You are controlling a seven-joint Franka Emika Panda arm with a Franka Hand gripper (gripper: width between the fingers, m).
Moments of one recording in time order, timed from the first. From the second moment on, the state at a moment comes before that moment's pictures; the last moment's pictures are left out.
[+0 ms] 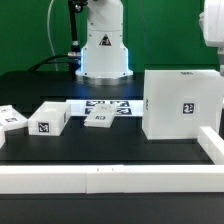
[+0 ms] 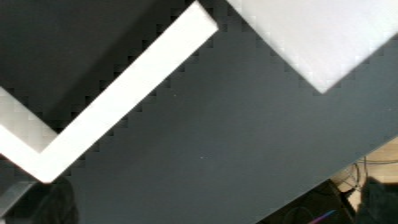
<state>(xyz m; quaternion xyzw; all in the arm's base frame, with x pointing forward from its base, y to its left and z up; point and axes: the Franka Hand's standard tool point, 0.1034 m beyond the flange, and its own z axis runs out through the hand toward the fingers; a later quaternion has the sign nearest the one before) 0.543 0.185 0.131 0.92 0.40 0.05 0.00</state>
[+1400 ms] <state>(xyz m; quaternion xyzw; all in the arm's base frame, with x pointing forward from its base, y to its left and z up) 0.516 0.184 0.120 0.79 0.61 0.02 0.08</state>
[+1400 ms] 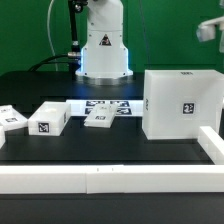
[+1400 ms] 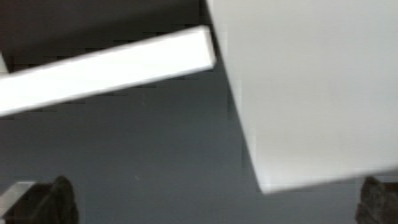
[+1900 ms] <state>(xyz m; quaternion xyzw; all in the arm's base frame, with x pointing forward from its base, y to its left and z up) 0.514 0.176 0.133 0.81 0.58 0.02 0.08</state>
